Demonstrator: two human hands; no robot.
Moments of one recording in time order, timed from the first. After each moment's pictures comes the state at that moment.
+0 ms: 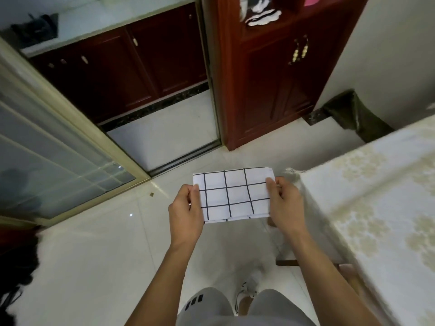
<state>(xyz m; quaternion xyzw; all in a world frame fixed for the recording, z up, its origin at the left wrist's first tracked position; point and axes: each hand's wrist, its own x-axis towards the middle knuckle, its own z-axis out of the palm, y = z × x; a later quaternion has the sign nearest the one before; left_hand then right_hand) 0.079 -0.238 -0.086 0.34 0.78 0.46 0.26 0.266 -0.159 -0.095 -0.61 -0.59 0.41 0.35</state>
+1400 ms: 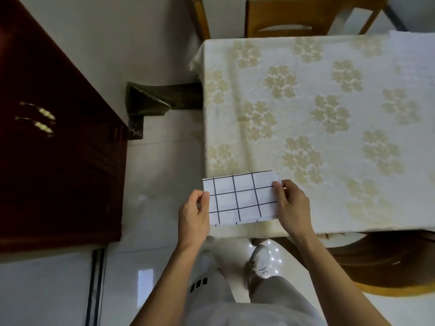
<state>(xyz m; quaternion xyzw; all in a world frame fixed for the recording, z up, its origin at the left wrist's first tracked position) 0.288 0.099 -0.156 0.75 0.43 0.15 0.49 0.436 -0.065 -0.139 -0.89 -0.13 0.15 0.40</state>
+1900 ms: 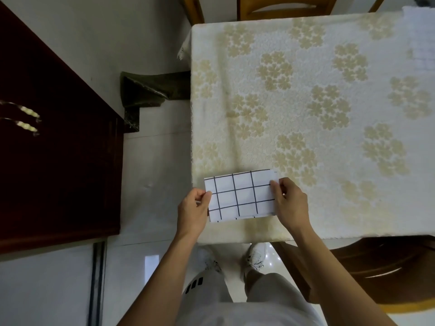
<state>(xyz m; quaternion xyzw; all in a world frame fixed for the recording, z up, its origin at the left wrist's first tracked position) 0.345 0.089 -0.188 0.69 0.50 0.05 0.53 0.495 -0.087 -0.177 -0.90 -0.13 0.19 0.36</state>
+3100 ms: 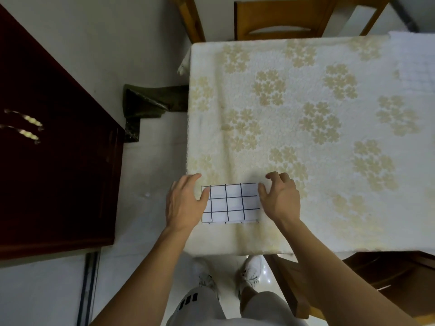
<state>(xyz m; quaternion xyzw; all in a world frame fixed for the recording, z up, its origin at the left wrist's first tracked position) 0.376 0.108 -0.169 0.88 0.38 0.07 0.29 0.529 -0.068 -0.181 -0.95 -0.21 0.10 0.20</state>
